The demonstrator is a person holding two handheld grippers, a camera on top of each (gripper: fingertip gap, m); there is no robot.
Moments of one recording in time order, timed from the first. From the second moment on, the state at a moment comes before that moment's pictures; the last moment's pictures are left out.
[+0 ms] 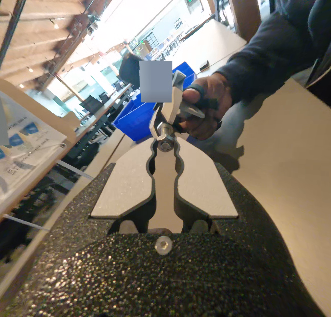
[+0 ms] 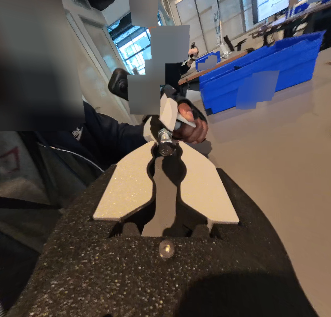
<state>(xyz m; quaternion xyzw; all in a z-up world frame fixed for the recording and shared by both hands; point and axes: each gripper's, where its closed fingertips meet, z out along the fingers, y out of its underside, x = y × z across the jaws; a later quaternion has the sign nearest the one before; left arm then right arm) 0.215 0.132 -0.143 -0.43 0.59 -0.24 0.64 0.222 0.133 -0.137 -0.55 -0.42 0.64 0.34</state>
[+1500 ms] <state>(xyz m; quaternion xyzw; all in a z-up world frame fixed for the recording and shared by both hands) 0.213 0.134 -0.147 -0.51 0.53 -0.41 0.54 0.224 0.132 -0.139 -0.45 -0.61 0.30 0.58</state>
